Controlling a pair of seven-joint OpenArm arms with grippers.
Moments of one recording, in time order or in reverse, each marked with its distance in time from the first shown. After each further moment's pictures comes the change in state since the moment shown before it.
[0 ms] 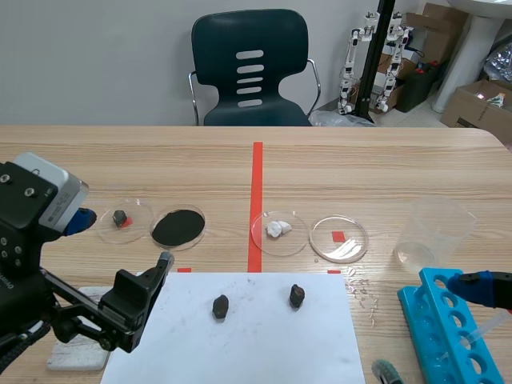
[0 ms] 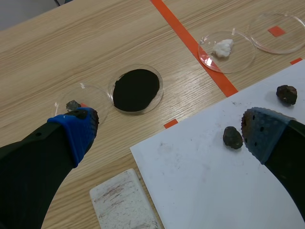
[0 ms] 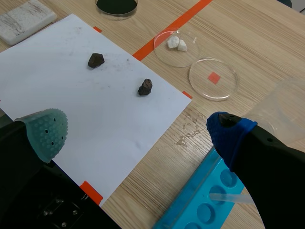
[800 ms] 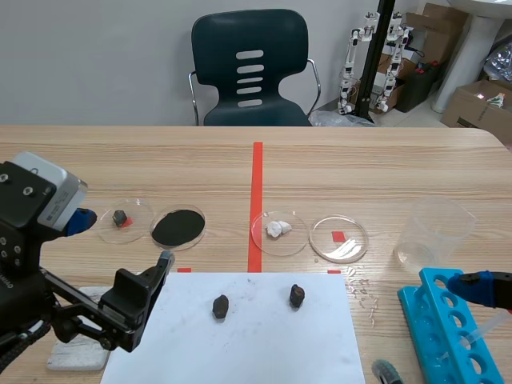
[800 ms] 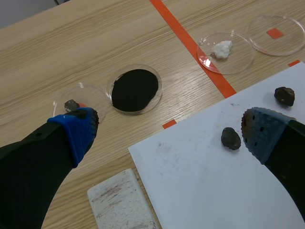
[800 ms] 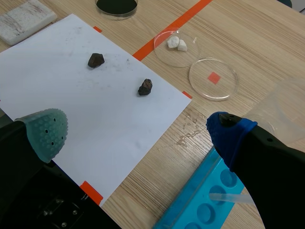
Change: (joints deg) left arm 0.0 0.0 0.0 0.0 -0.9 0.0 0.0; right arm 0.0 0.0 0.0 0.0 0.0 0.0 0.0
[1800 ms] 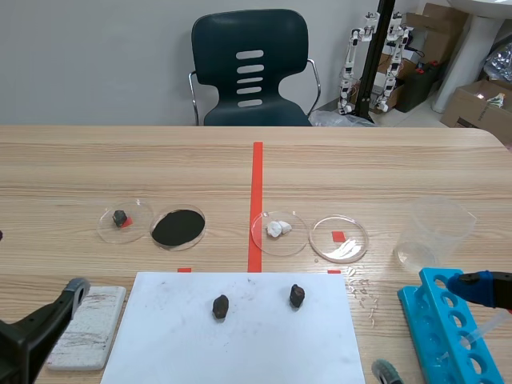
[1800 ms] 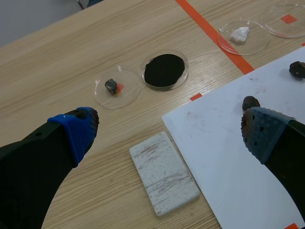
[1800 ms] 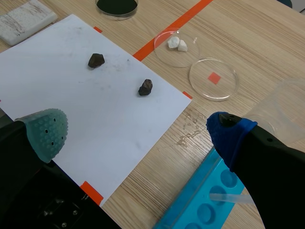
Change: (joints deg) left arm 21.4 -7.0 -16.8 5.0 -4.3 -2.3 -15.0; right arm 0.0 0.0 0.0 0.0 0.0 0.0 0.0
